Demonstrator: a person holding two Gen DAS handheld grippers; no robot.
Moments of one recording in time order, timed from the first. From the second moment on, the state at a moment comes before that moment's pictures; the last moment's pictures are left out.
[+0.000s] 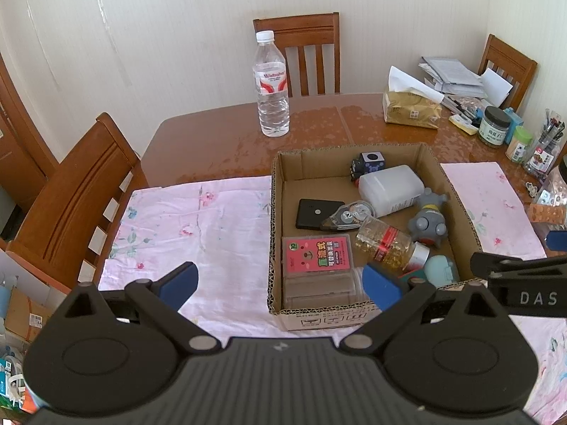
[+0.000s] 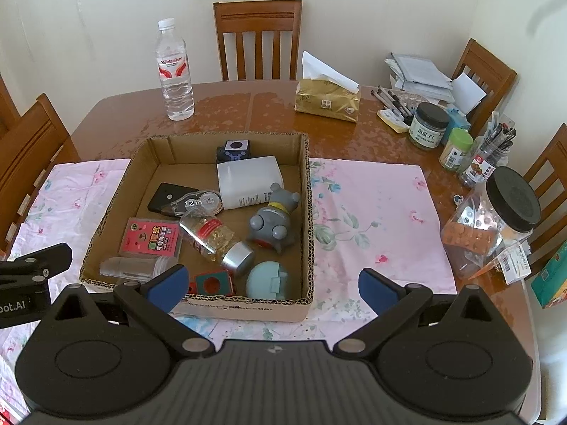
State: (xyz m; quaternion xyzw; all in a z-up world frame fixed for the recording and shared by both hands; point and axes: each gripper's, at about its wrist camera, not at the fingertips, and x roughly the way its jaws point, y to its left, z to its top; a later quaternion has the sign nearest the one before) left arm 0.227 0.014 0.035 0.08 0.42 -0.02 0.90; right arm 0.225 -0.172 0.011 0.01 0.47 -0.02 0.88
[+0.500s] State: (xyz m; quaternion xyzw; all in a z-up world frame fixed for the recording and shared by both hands) left arm 0.227 0.012 0.034 0.08 0.42 -0.02 0.90; right arm 0.225 -0.172 0.012 0.01 0.47 -0.02 0.88
